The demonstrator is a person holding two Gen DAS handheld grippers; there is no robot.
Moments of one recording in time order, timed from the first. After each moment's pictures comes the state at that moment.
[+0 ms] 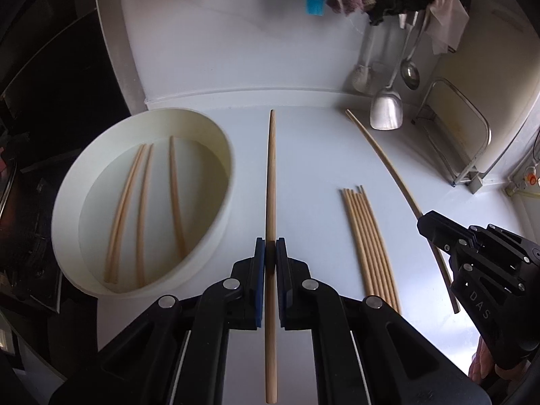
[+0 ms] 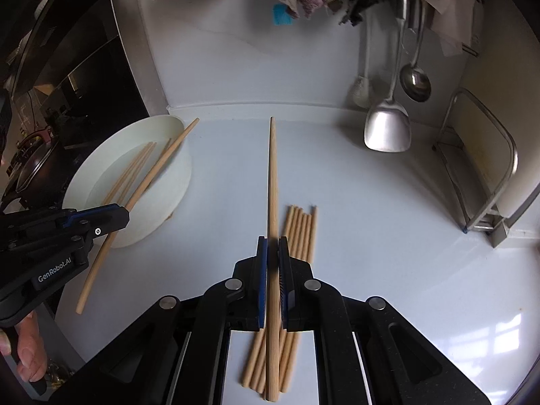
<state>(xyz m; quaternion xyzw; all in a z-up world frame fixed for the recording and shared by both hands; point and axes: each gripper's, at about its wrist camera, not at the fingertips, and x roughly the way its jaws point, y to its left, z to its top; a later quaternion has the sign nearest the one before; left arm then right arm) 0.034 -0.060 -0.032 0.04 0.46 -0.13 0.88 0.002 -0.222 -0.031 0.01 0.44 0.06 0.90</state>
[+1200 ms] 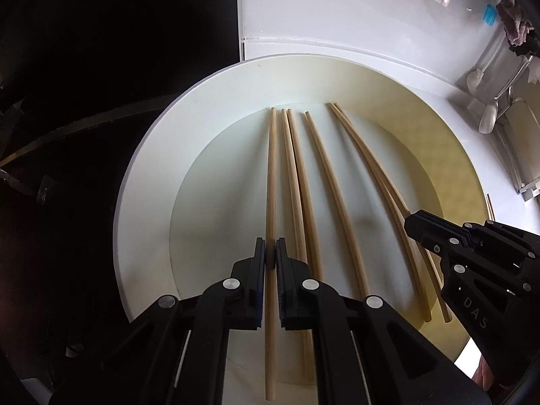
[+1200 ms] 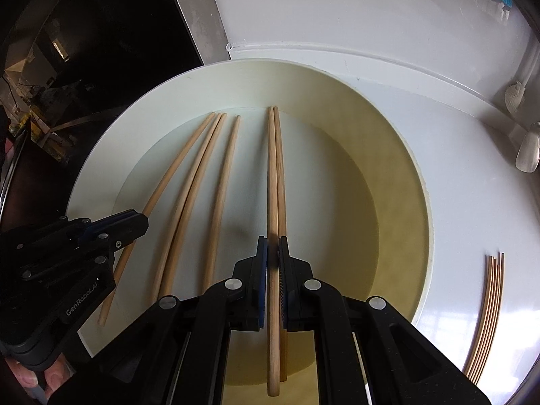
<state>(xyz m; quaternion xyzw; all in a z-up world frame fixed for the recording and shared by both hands) 0.189 0.129 -0.110 0.04 0.55 -0.12 0.82 0.168 0.002 -0.111 0.02 0.56 0.07 0.82</state>
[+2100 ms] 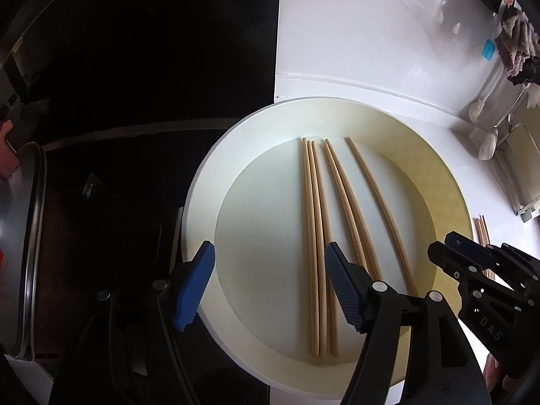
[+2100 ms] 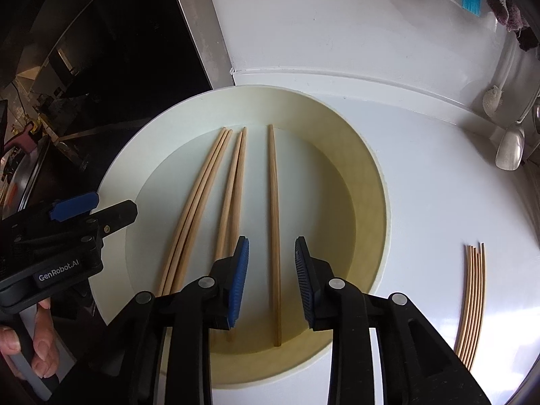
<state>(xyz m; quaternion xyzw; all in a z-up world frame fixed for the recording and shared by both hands) 0.160 0.151 -0.065 0.02 0.51 -0.08 0.86 0.131 -0.009 -0.077 0.03 0.53 0.07 0.85</state>
